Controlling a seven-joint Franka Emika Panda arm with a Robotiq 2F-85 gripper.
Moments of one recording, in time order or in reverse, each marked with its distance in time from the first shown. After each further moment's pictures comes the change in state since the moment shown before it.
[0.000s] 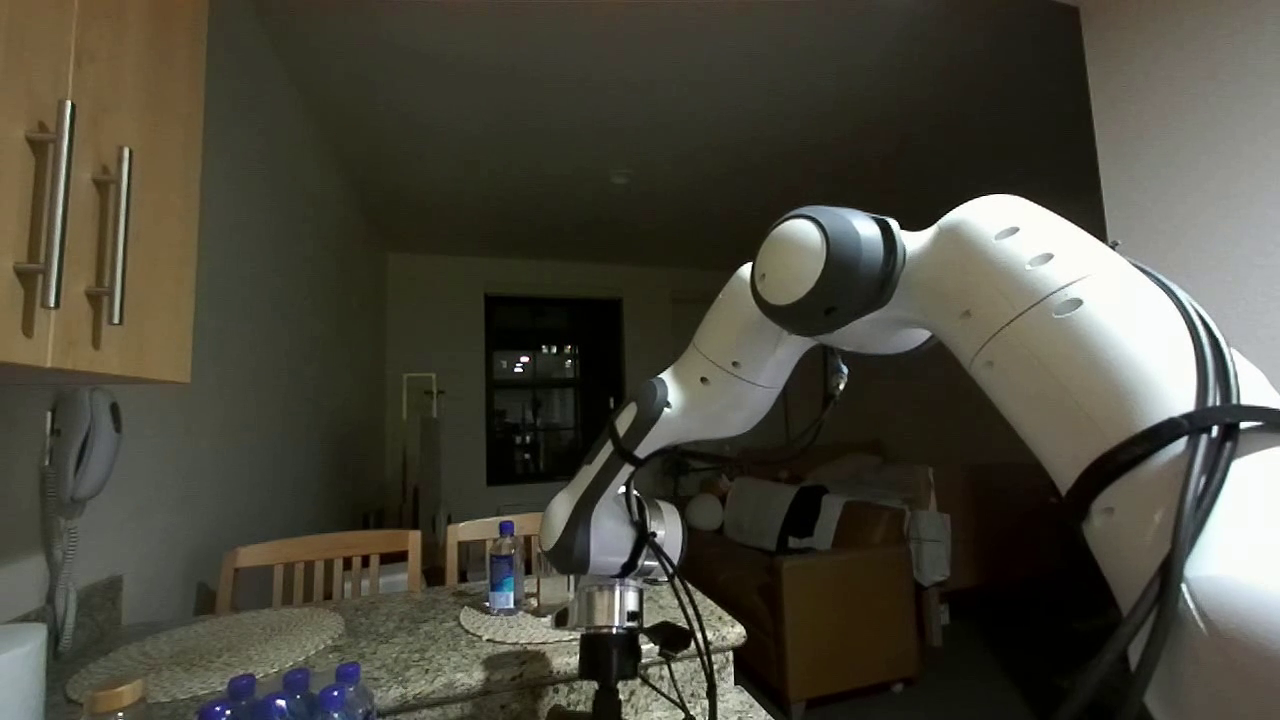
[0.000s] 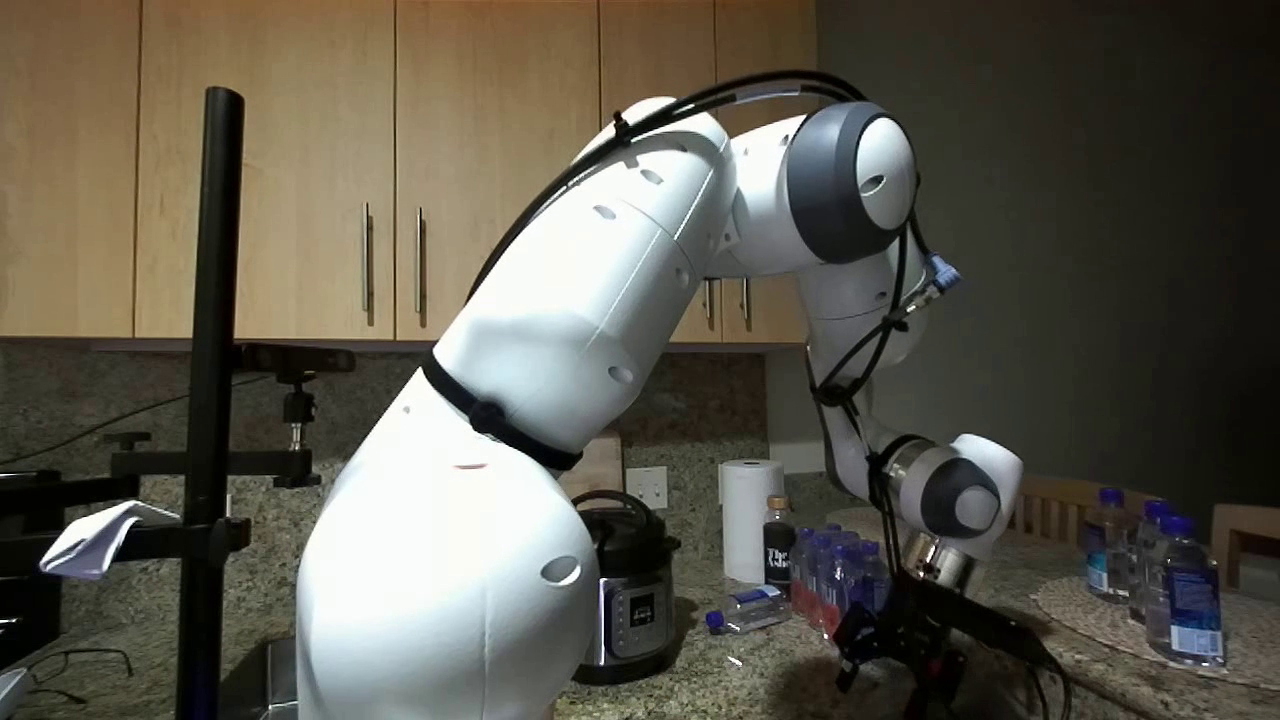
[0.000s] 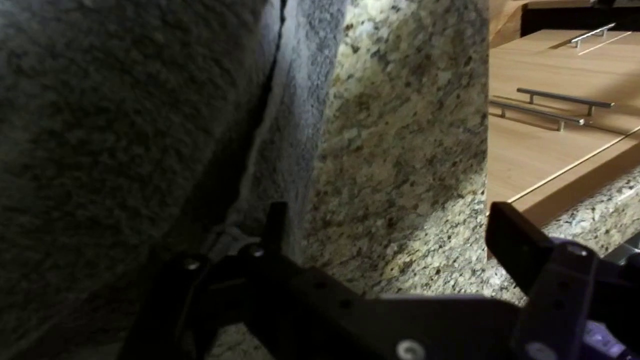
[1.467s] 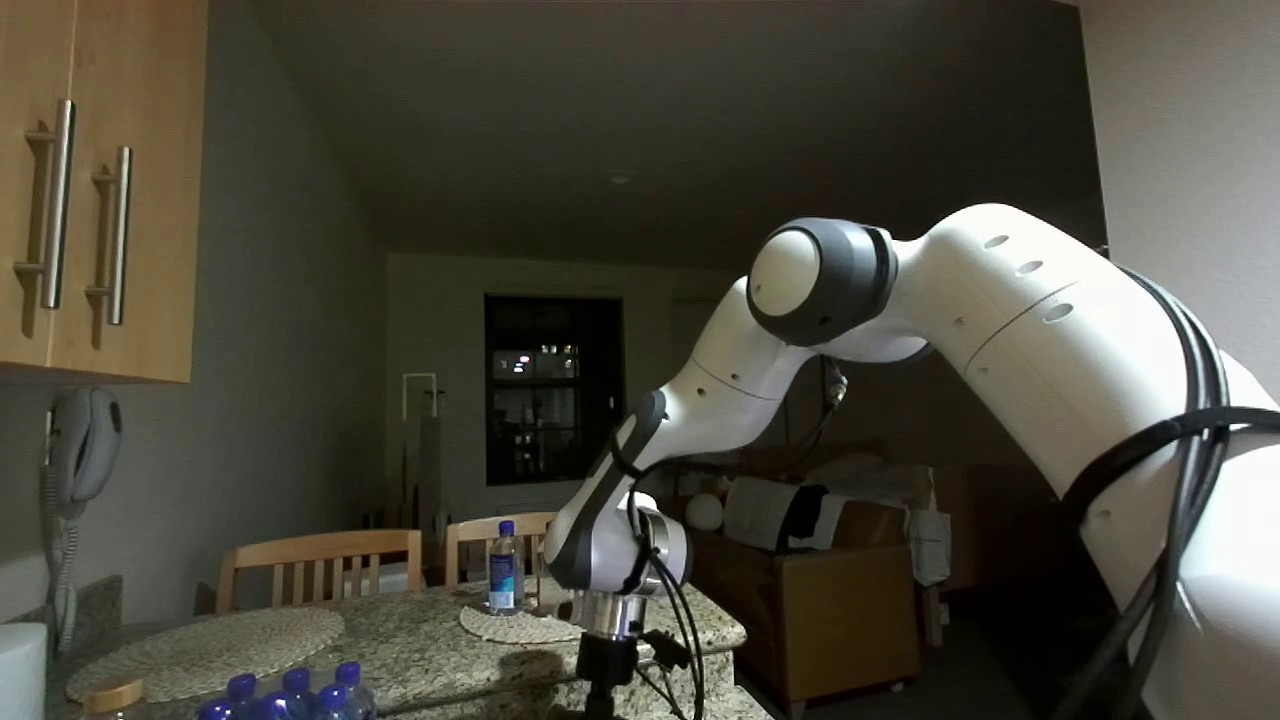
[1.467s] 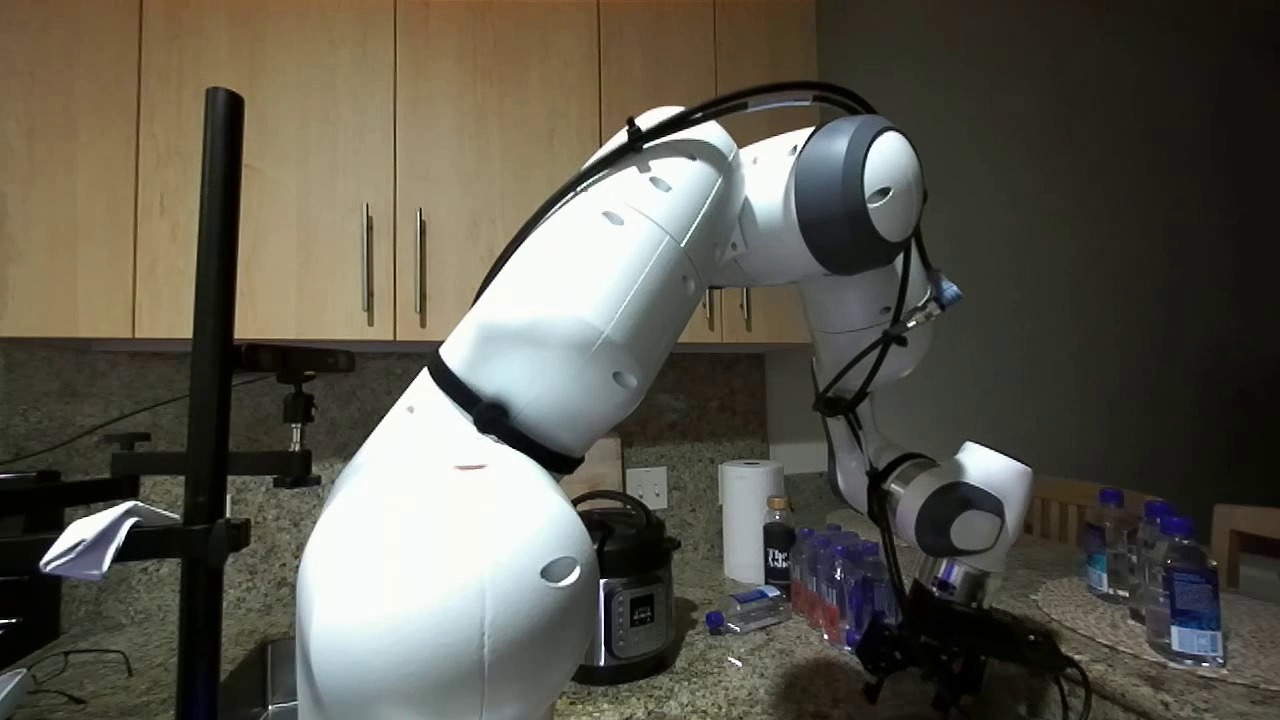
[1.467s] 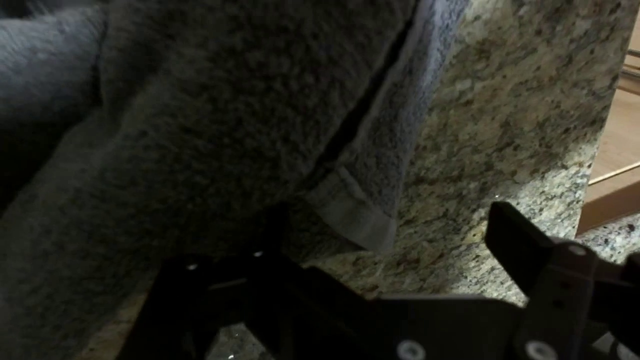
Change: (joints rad) arm -0.002 0.031 -0.006 -0.016 0.076 0.238 -0.117
